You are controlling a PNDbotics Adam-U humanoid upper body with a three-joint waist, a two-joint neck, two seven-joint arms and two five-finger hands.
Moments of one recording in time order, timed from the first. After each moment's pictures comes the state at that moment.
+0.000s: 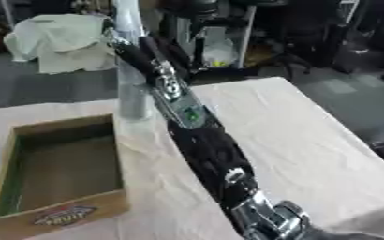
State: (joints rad) left arm -0.23 0.27 0.04 -1.89 0.45 0.10 -0.29; right arm -0.87 -0.06 -0.12 -1.19 0.04 -0.15 -0.06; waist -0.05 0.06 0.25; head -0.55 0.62
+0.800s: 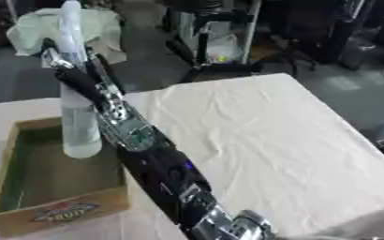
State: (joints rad) left arm -0.28 0.22 0.04 -1.90 0.50 0.11 -0.22; right arm -0.90 0.07 -0.10 -1.09 0.09 -0.27 -0.15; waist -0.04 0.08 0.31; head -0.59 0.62
